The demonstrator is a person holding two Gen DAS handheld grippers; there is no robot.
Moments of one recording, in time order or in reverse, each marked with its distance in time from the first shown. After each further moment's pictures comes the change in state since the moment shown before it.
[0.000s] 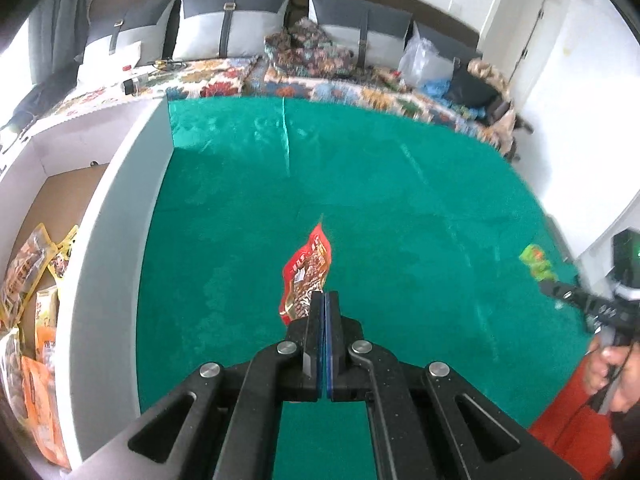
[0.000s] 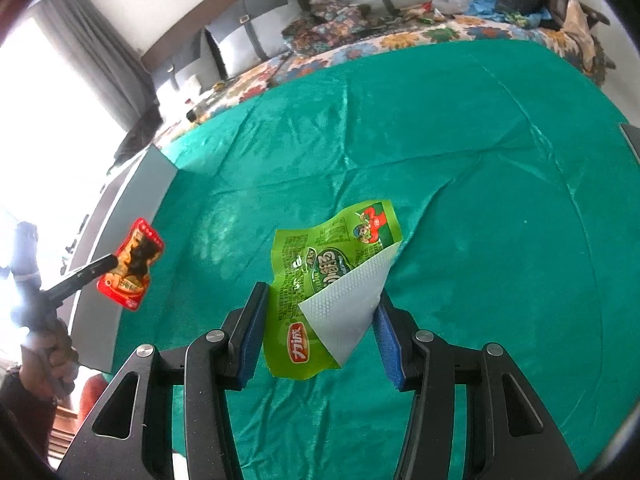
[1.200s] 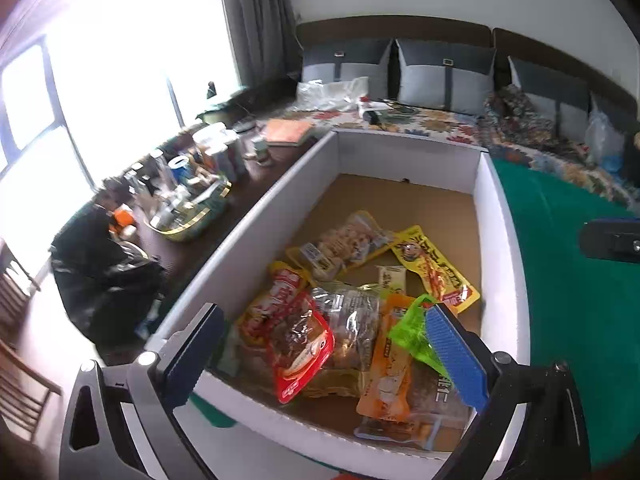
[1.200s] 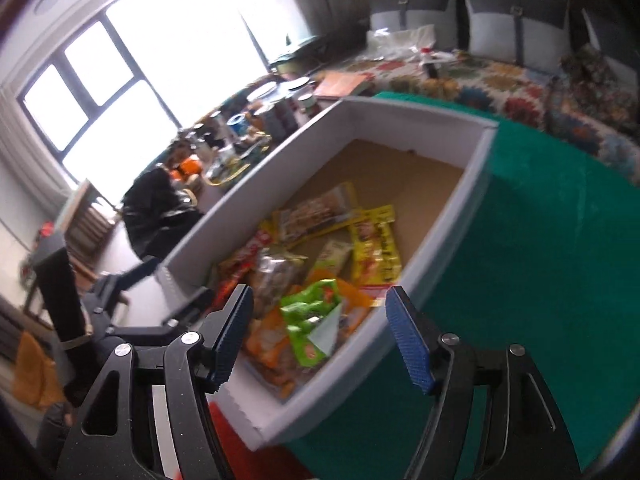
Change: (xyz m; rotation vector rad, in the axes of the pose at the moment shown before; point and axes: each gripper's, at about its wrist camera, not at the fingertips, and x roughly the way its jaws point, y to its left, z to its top) left arm -0.170 0.188 -0.078 -0.220 -0.180 0.698; right arm 0.092 0.426 -0.001 -0.556 0.164 0.310
